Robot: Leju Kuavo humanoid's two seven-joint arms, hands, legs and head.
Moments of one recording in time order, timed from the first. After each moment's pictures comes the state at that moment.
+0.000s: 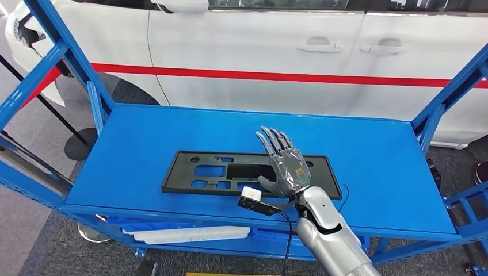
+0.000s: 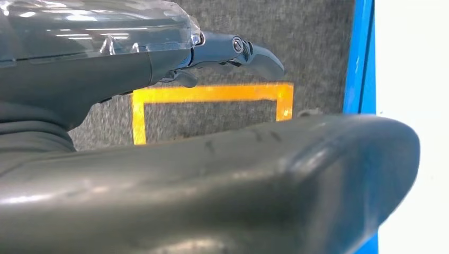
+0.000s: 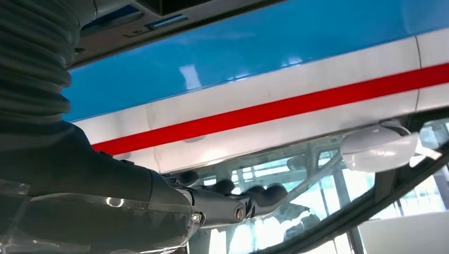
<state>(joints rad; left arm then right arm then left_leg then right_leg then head) -0.05 -0.04 -0.58 -0.17 0.74 0.20 -0.44 -0.52 0.10 0.63 -1.06 1.01 -0.52 -0.19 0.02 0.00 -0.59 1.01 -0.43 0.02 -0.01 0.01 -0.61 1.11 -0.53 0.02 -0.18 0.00</state>
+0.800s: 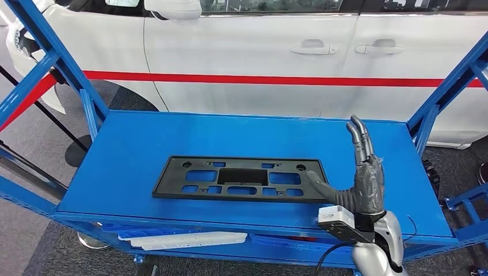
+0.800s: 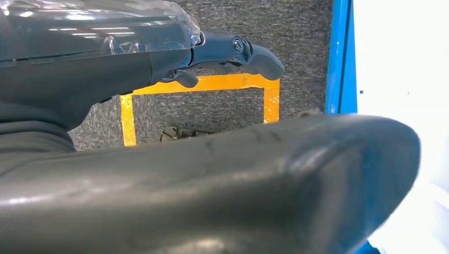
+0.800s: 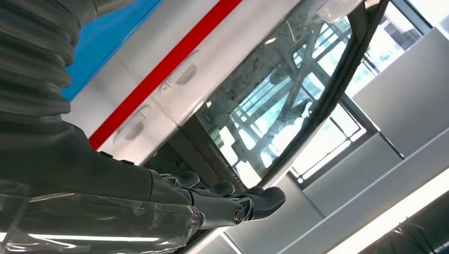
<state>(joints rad) -0.04 -0.03 -0.58 -0.17 0.74 0.18 -0.47 -0.23 -0.09 0.38 -1.70 0.63 -0.53 -0.36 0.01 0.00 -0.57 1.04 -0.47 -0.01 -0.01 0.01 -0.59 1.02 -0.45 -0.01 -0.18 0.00</state>
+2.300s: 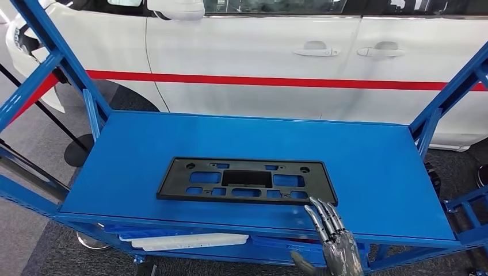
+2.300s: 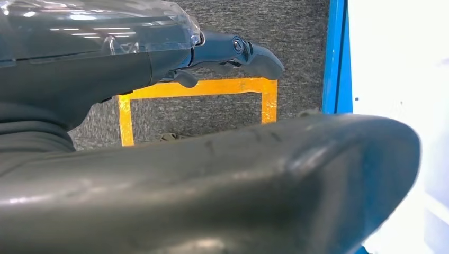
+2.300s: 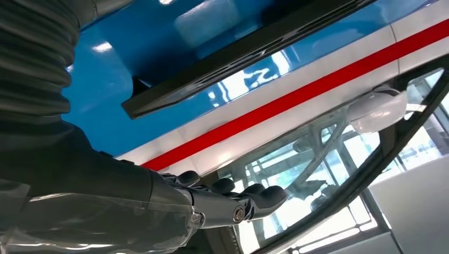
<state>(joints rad) -0.04 -0.04 -0.58 -0.17 0.74 0.19 -0.47 0.12 -0.19 0.49 -1.72 0.89 -0.61 -0.33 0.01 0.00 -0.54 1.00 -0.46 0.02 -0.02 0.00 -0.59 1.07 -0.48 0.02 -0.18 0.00</state>
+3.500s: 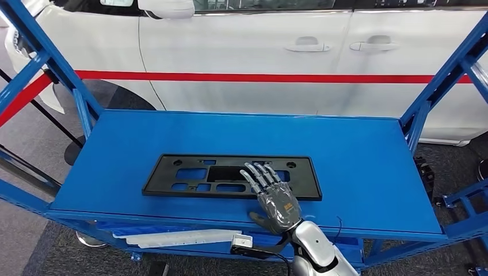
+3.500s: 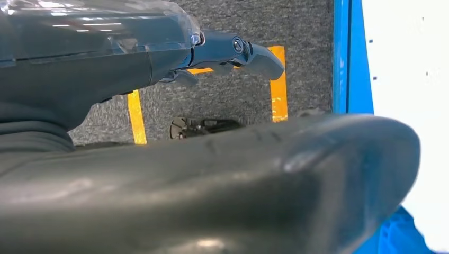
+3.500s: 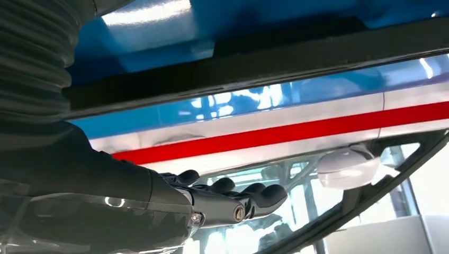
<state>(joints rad) -0.06 -0.07 -0.64 -0.17 0.72 0.19 -0.44 -0.36 0.07 0.73 -1.18 1.11 -0.53 -0.21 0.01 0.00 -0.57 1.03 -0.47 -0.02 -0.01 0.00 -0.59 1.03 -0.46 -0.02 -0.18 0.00</state>
